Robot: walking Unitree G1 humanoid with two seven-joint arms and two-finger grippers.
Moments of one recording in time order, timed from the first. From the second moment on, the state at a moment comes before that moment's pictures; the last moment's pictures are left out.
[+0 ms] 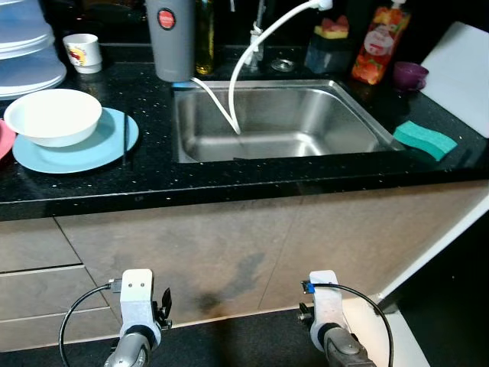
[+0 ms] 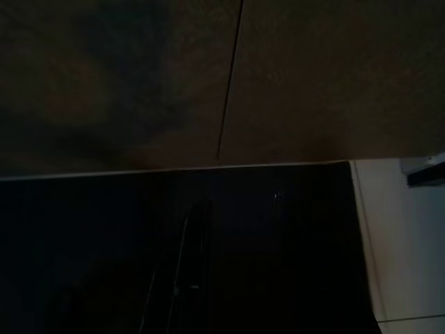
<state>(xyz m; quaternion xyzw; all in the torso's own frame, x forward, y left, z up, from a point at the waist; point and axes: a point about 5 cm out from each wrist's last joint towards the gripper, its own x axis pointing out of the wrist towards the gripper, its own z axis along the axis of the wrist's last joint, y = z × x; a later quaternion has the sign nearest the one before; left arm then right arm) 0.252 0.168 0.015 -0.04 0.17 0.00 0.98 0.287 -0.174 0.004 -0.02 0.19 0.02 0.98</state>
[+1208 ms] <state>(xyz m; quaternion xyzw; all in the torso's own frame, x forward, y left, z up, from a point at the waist) 0.229 0.208 0.054 0.00 0.12 0.07 0.99 0.295 -0.102 0.016 0.08 0.14 0.15 0.98</state>
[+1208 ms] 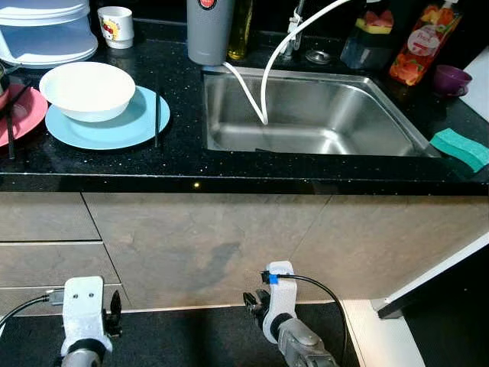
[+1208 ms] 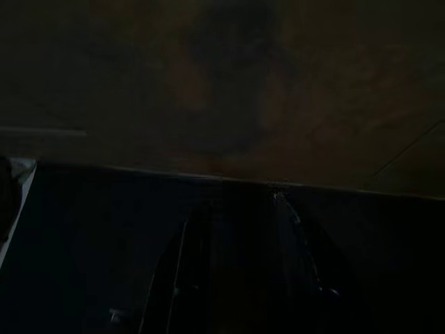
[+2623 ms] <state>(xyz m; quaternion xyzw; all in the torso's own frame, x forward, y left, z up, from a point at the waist) 0.259 0.197 0.044 0.00 0.11 -0.03 0.99 0.269 -0.142 -0.001 0.03 0.14 0.12 0.98</state>
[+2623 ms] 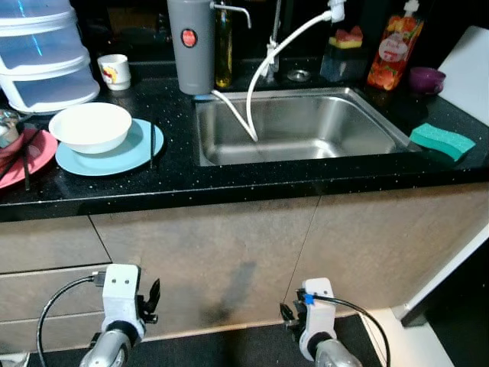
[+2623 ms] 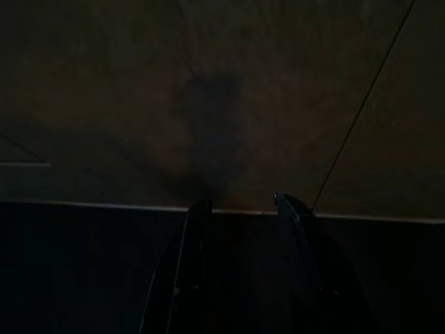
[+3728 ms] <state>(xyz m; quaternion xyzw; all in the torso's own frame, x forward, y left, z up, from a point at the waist) 0.256 0.163 0.026 -0.01 0.12 -0.08 0.99 0.299 -0.180 0.073 0.04 -0.10 0.01 0.99</state>
